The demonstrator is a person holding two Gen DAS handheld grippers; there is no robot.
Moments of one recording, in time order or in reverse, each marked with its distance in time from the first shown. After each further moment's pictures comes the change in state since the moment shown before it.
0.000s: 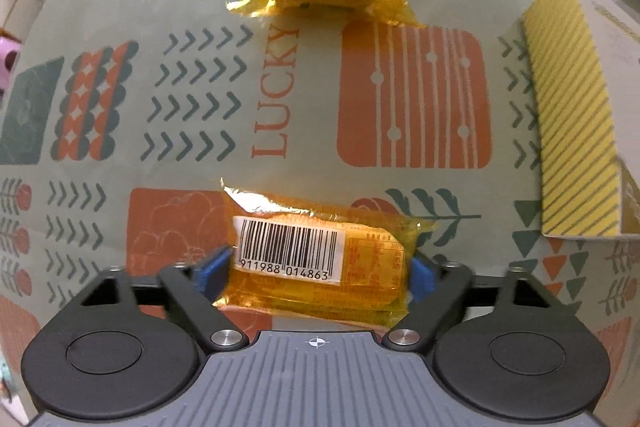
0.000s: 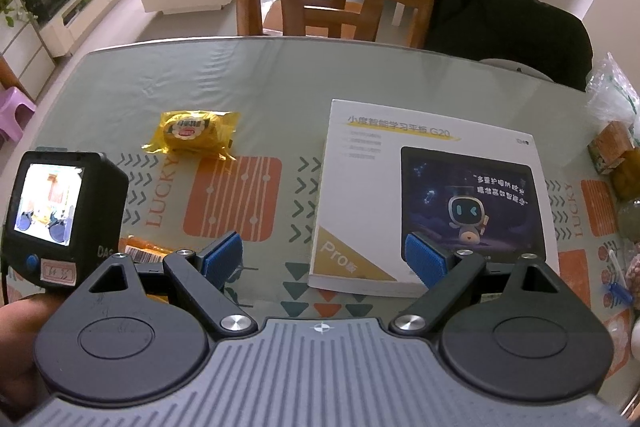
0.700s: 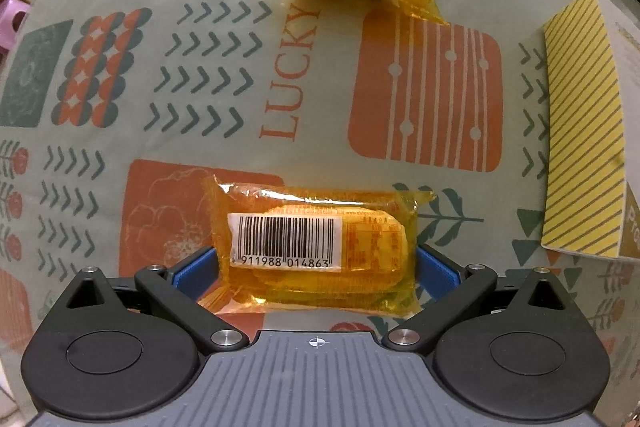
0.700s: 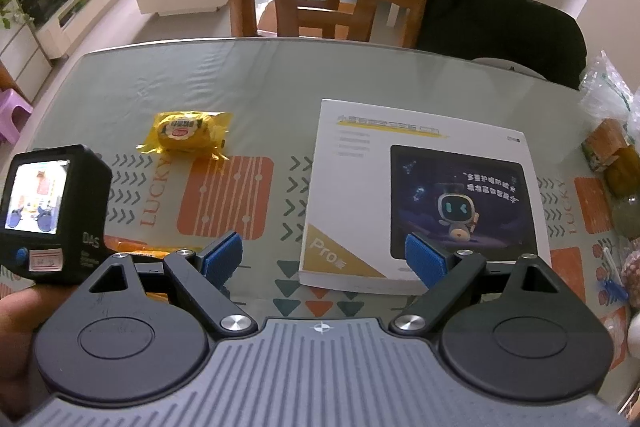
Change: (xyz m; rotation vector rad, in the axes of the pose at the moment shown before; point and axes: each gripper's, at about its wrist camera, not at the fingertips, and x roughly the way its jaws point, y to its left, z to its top) left arm 0.013 0.006 -0.003 -0.086 0.068 -0.019; right arm -0.004 -0.002 -0.003 -0.002 0.001 -0.013
